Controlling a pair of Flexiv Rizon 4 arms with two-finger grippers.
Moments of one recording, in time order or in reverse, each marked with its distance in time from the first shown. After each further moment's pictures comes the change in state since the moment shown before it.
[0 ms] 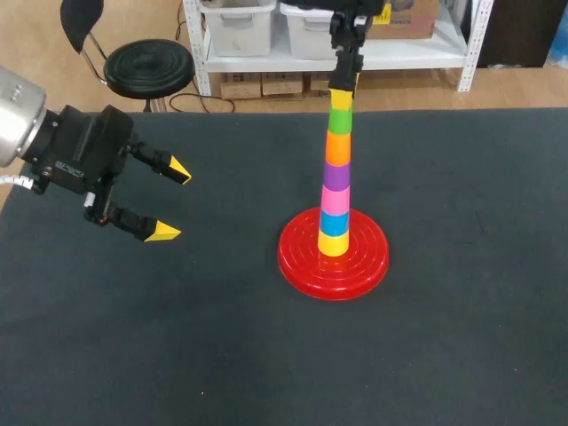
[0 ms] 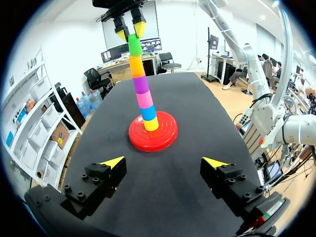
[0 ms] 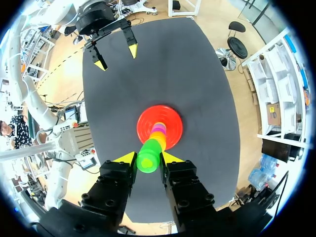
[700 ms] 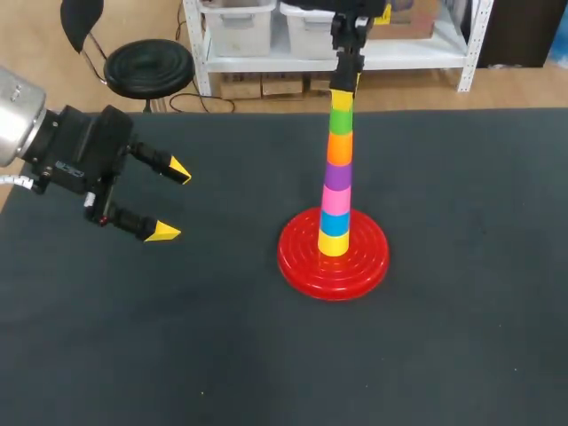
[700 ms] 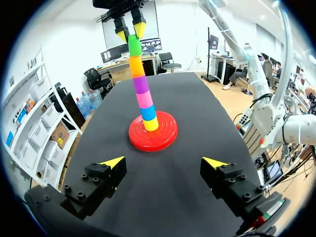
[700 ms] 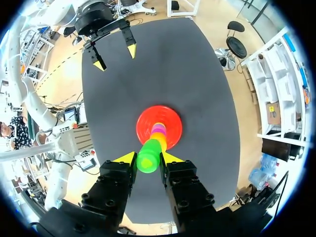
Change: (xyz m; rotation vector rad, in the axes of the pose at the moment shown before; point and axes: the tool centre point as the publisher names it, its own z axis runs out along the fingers) left arm 0.000 0.000 0.000 0.000 0.000 0.000; right arm 0.000 -0.001 0.000 0.006 -0.011 0.006
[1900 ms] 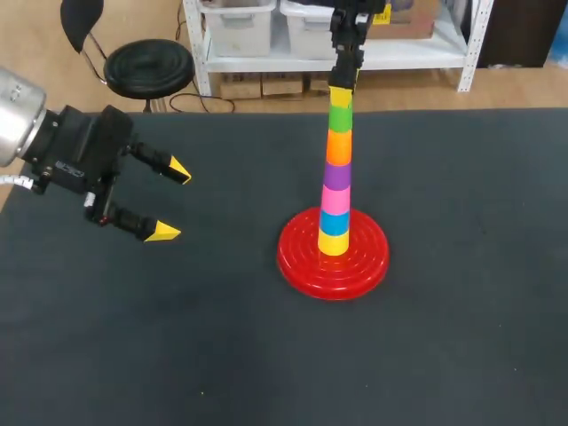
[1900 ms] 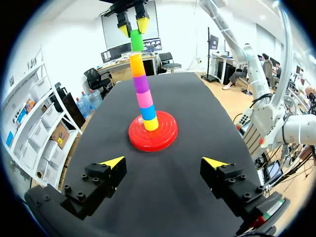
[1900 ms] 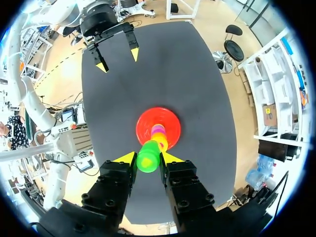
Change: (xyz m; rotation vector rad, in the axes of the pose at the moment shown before) left arm 0.000 0.000 0.000 0.000 0.000 0.000; right arm -0.001 0.008 -0.009 0.036 -0.015 -0.007
